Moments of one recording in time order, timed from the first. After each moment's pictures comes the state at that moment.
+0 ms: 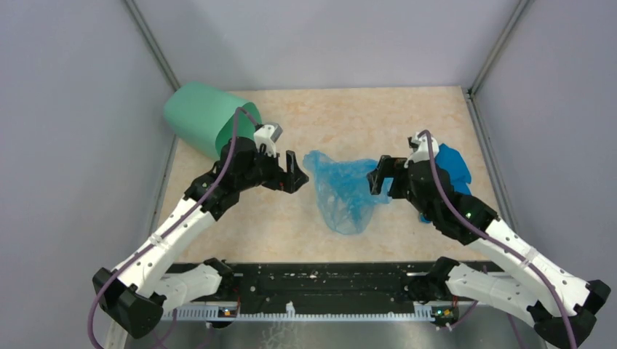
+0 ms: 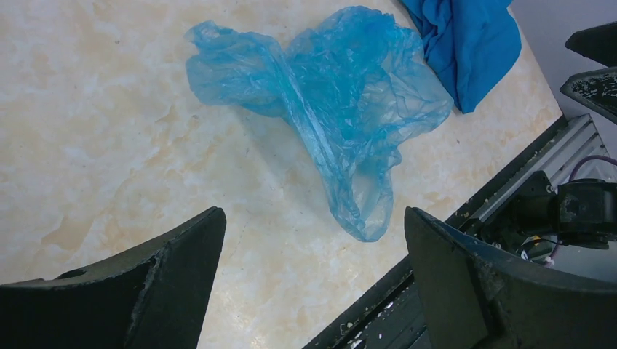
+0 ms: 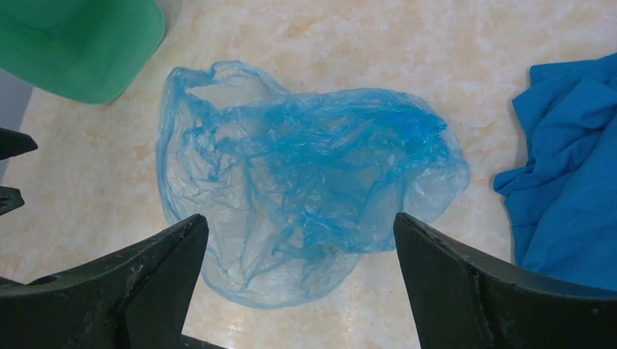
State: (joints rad) left arm -0.57 1.02 1.01 -0.46 0.22 -0.35; right arm 0.81 0.80 0.92 -0.56 0.44 0.54
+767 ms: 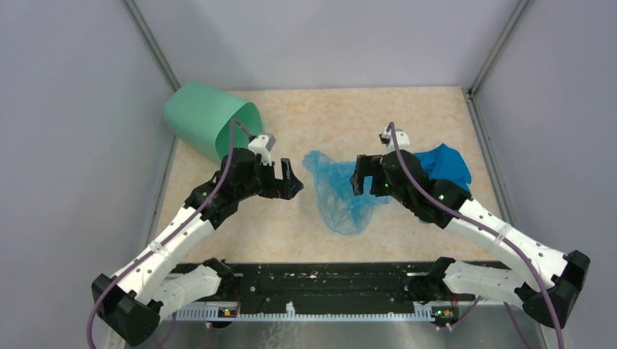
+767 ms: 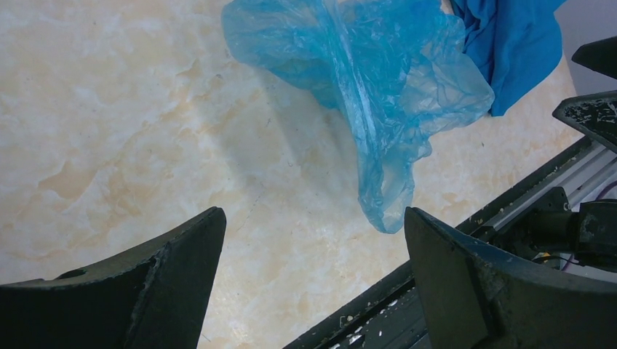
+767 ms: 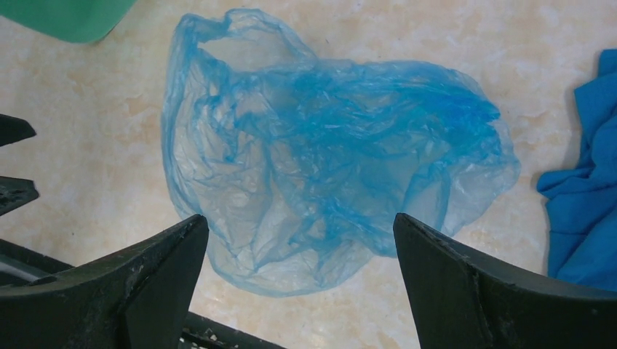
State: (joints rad) left arm -0.57 0.96 0.90 -0.47 0.14 -0.43; right arm 0.83 0.99 0.98 -0.58 0.36 0.53
